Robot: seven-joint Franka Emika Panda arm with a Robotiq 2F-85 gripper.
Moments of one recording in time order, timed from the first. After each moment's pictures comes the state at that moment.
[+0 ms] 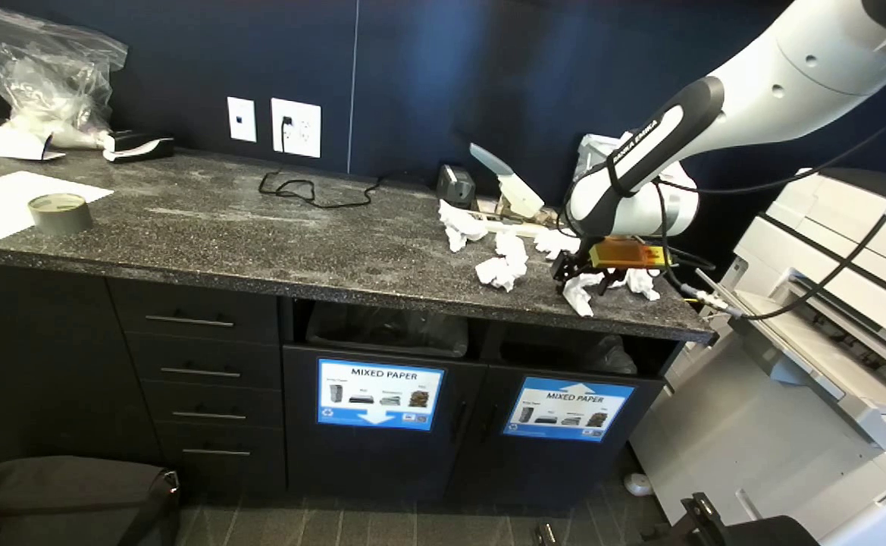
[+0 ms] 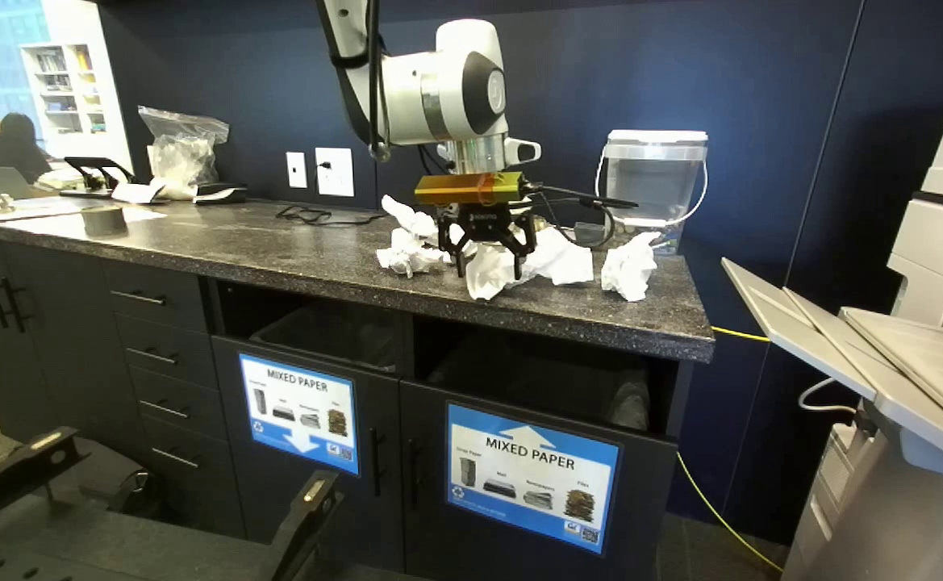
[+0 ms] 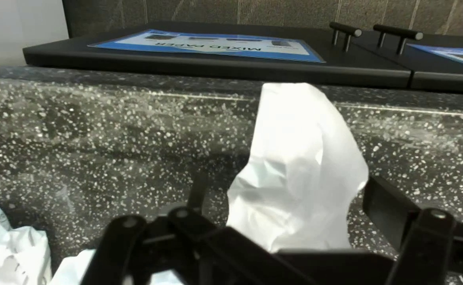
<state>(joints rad) -0.12 0.60 -0.07 -1.91 -0.13 2.68 0.01</state>
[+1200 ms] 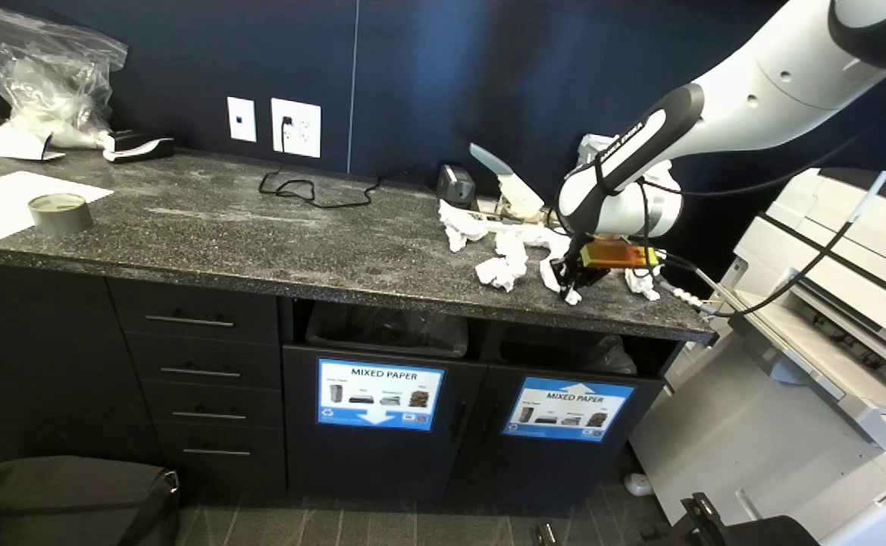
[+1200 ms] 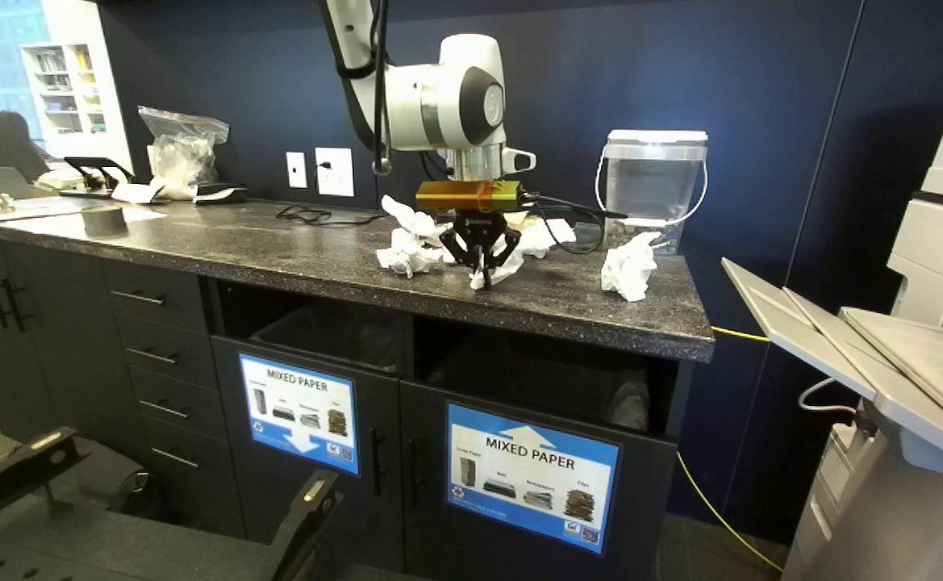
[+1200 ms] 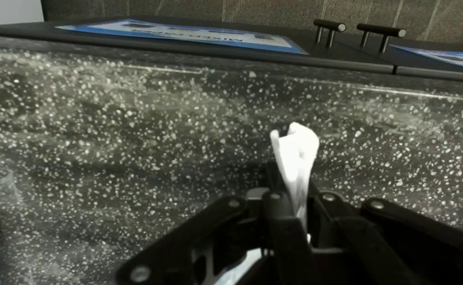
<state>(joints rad) -0.13 0.66 -0.04 -1.83 -0.07 2.64 -0.06</state>
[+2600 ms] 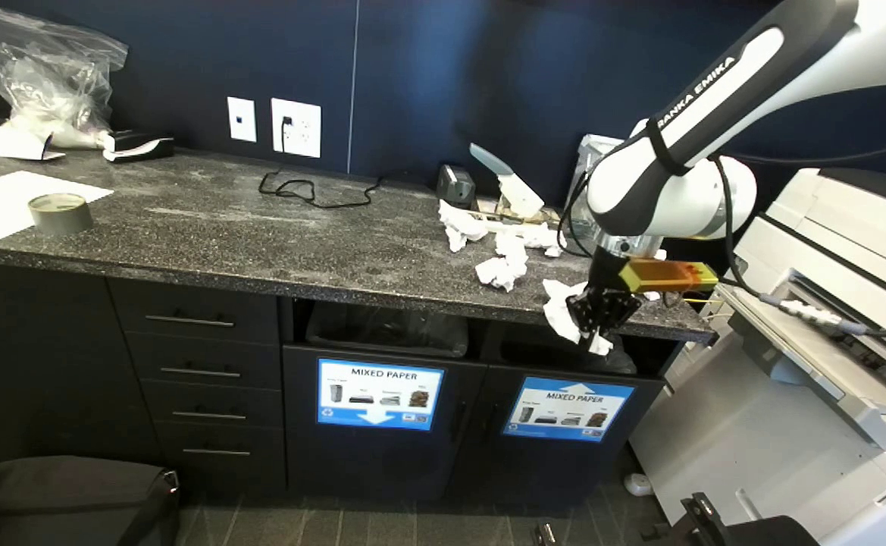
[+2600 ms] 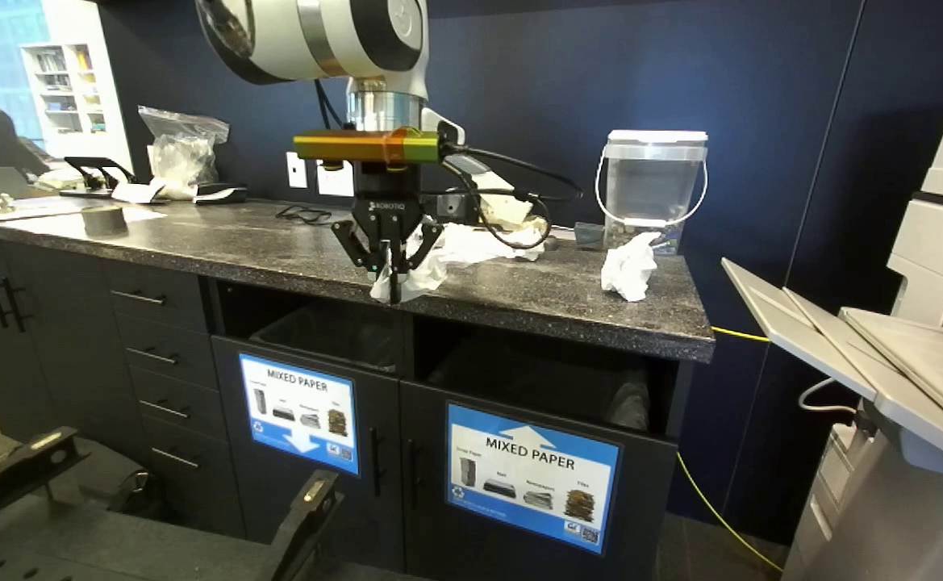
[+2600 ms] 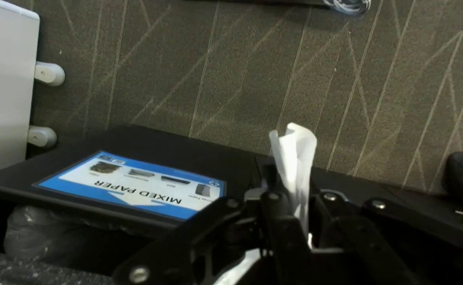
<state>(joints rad) -0.07 0.20 -0.01 -2.41 -0.08 2.51 -0.12</state>
